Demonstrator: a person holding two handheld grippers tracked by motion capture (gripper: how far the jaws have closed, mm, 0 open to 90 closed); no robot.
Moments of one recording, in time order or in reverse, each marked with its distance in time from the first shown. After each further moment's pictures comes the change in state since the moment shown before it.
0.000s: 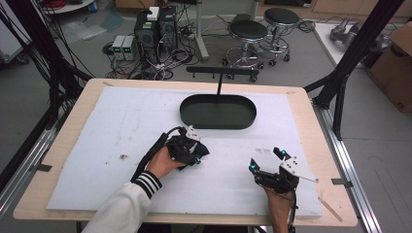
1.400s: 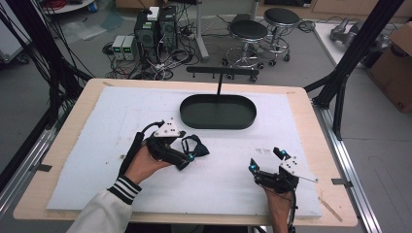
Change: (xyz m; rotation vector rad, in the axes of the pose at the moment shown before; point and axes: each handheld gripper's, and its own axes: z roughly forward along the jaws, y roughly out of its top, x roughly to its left) left arm 0.002 -0.011 -0.069 -0.352 -0.062 0.011; right arm 0.000 0.000 0.000 0.001 -0.004 -0.011
